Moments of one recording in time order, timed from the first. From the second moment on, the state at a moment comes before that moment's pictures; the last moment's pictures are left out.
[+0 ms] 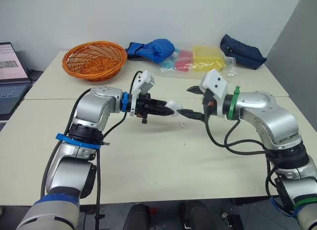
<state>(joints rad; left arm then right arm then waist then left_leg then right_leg) -0.91 0.52 -0.17 0.27 -0.35 0.69 -1.35 -0.77 -0.58 0.18 -0.22 0.29 0.75 0.77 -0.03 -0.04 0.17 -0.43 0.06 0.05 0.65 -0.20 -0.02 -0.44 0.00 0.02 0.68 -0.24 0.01</state>
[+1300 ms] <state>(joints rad) -0.51 0.51 0.25 -0.12 -0.52 0.63 -0.81 -0.50 -0.15 0.13 0.17 0.16 0.55 0.28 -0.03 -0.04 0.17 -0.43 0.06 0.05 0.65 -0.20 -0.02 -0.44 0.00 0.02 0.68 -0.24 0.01</state>
